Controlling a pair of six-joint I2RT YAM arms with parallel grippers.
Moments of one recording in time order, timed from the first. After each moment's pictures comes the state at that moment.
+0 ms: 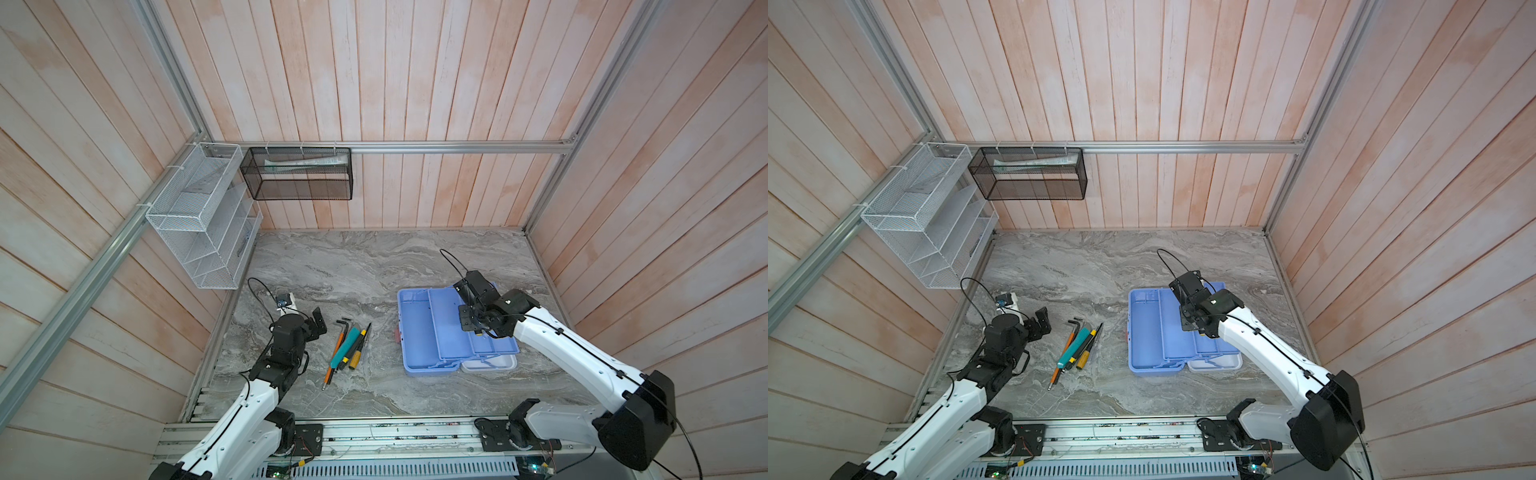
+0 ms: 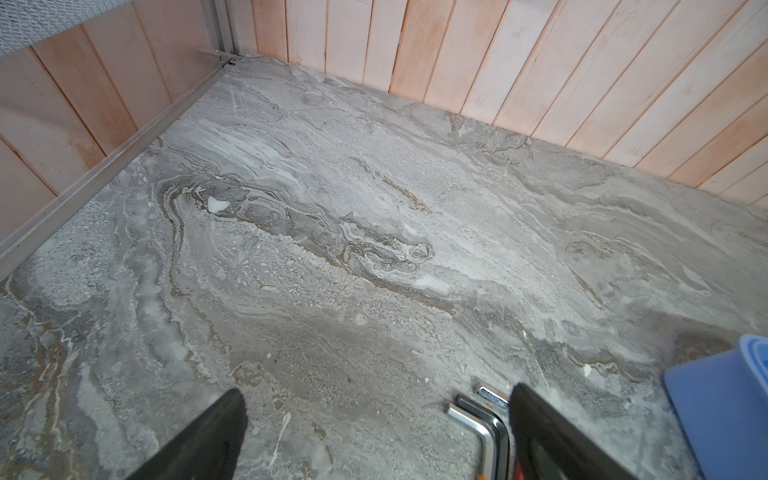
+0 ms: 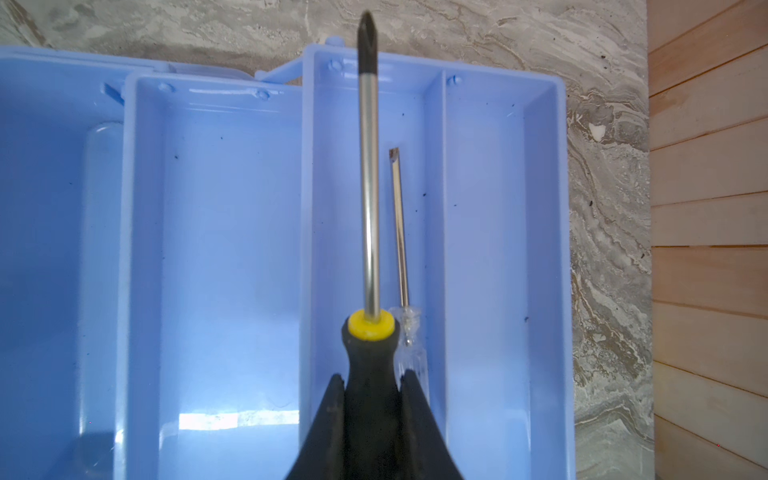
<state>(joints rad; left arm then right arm) -0.27 0.82 0.34 -0.01 -0.30 -0.37 0.62 1.26 1.05 -0.97 0.39 0.44</state>
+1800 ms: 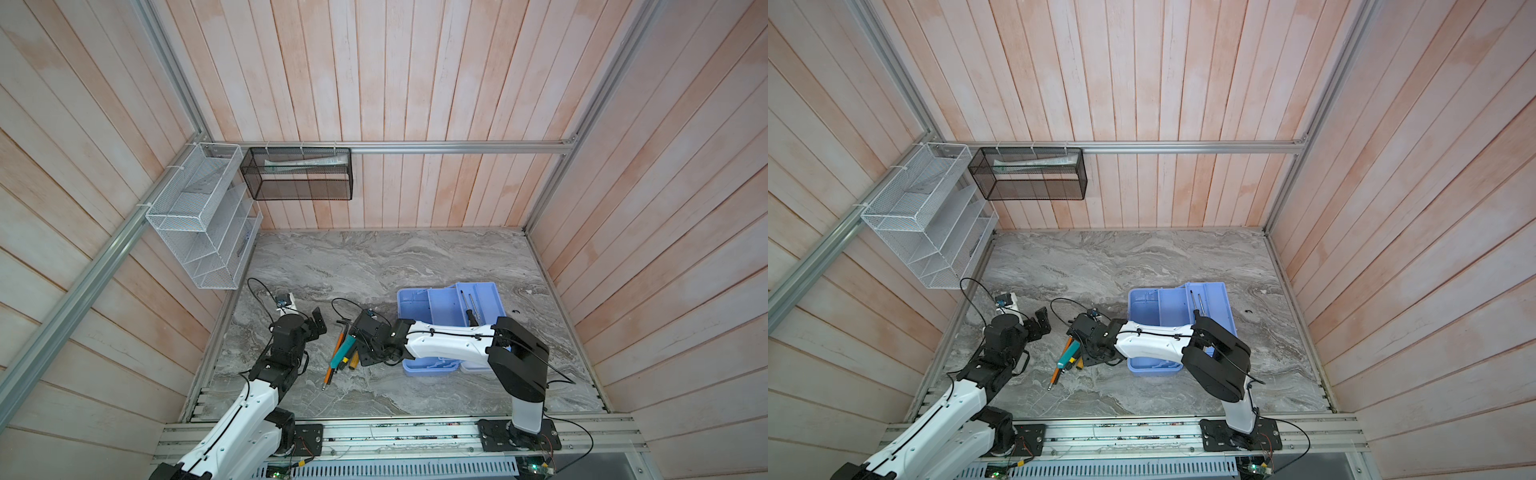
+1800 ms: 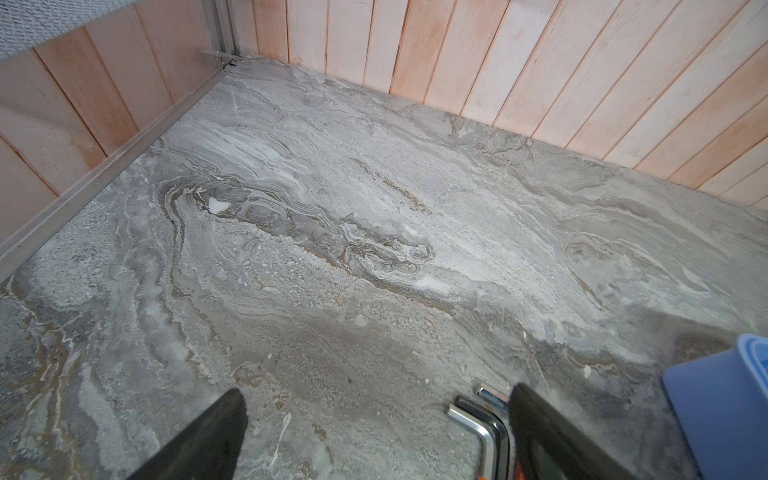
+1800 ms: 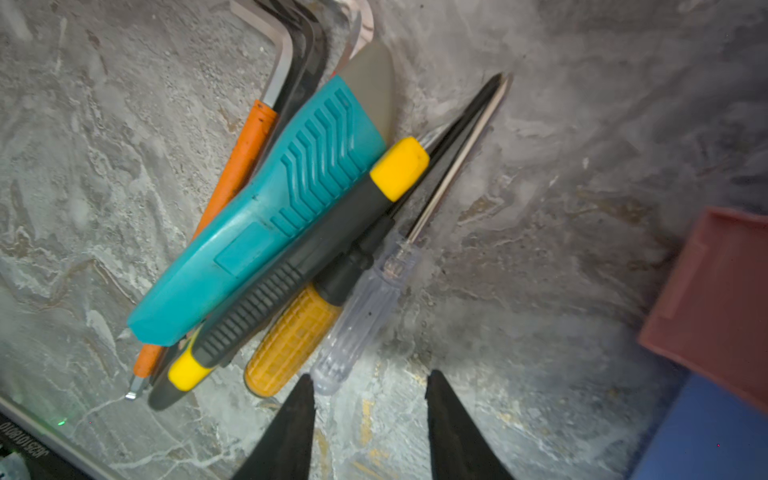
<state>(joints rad) -0.27 0.82 0.34 -0.01 -0.30 -0.37 1.17 1.93 1.34 -0.54 0.09 0.82</state>
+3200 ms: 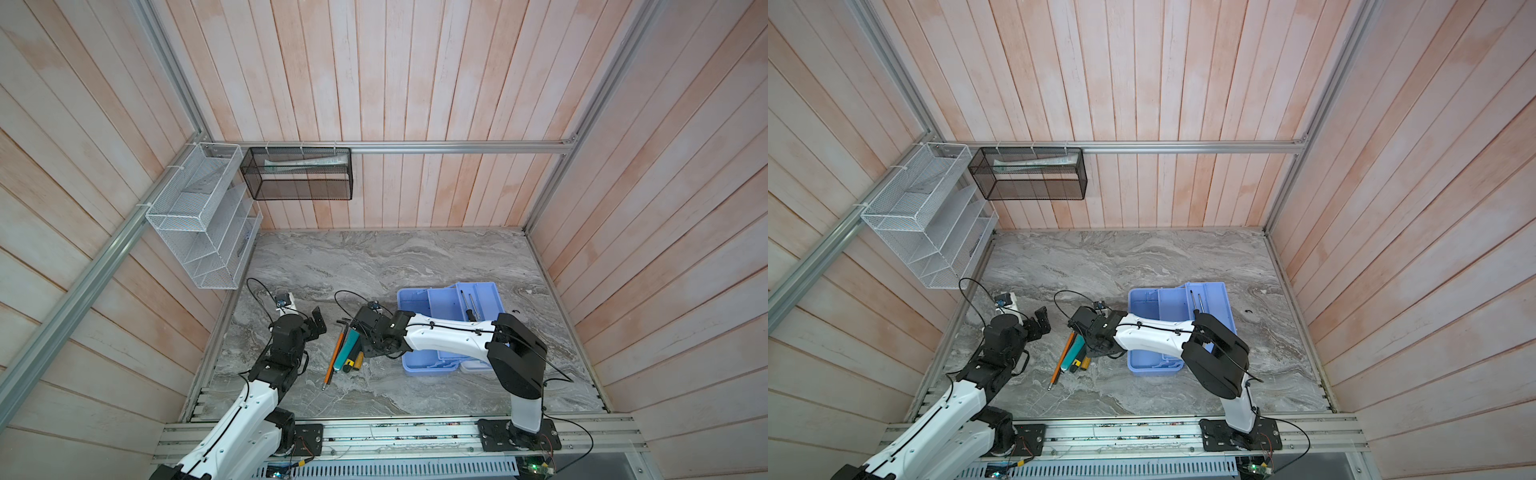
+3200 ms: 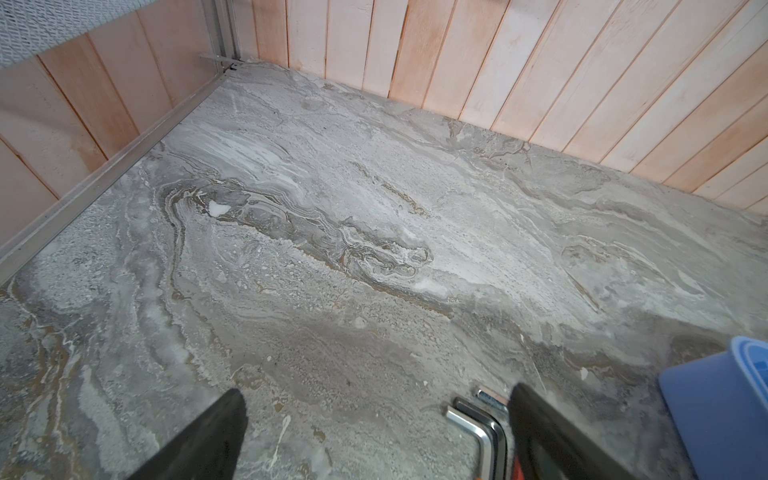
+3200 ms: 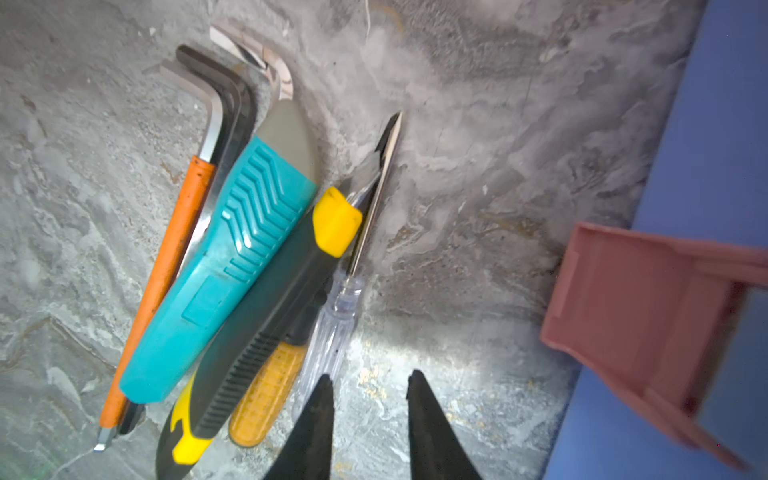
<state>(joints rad) -0.27 0.81 0.34 -0.01 -0.30 -0.37 1.13 1.94 1.39 -0.65 0.16 0.86</state>
